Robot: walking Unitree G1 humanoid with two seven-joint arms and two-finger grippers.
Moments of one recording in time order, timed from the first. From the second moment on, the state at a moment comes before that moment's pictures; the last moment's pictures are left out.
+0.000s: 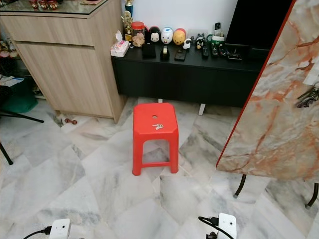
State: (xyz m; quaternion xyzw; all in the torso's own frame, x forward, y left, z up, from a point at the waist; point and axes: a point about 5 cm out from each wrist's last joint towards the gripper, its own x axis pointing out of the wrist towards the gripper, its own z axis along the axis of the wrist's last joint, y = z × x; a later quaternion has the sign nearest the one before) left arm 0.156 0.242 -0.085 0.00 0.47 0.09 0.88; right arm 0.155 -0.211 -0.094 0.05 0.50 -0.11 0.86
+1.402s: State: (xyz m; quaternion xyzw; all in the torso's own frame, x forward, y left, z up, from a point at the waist) left arm 0.150 0.245 -0.086 0.00 0.47 0.09 0.88; right arm 0.150 -0.211 -0.096 0.03 0.50 -0.09 0.86
